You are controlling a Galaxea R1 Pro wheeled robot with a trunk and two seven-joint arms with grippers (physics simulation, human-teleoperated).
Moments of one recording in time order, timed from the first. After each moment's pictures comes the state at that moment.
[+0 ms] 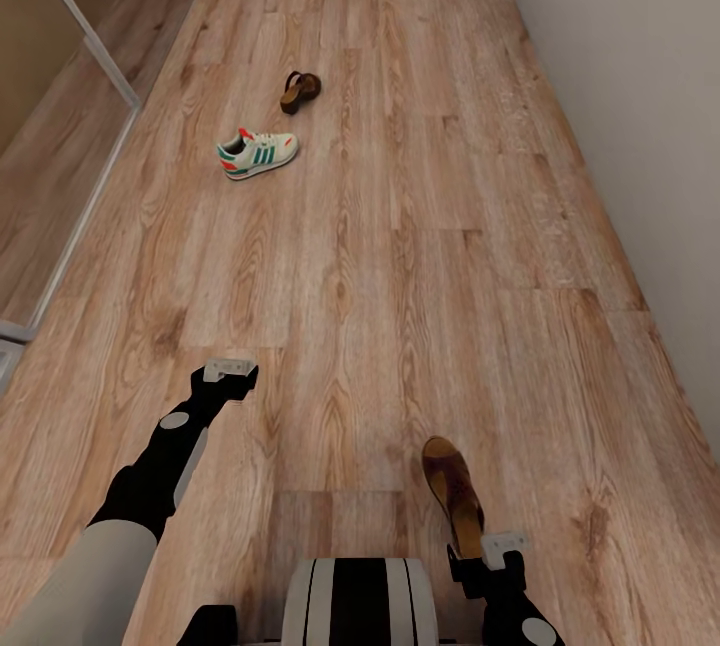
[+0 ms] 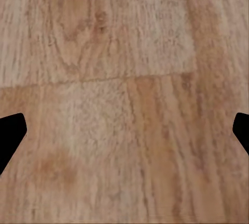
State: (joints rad) left arm -0.69 0.06 0.07 -0.90 -0.08 0.10 -0.10; right arm -0.15 0.00 0.07 -0.94 0.07 0.04 -0.03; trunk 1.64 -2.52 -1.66
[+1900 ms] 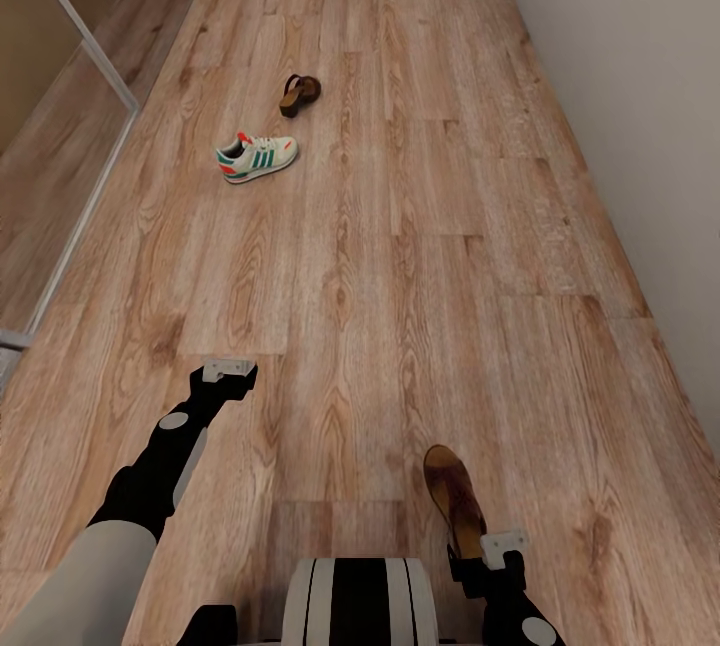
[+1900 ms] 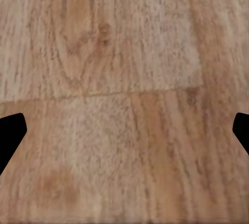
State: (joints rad) left arm -0.69 0.07 0.07 -0.90 -0.08 0.10 -0.10; right arm -0.15 0.00 0.07 -0.94 0.07 0.04 -0.03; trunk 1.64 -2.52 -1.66
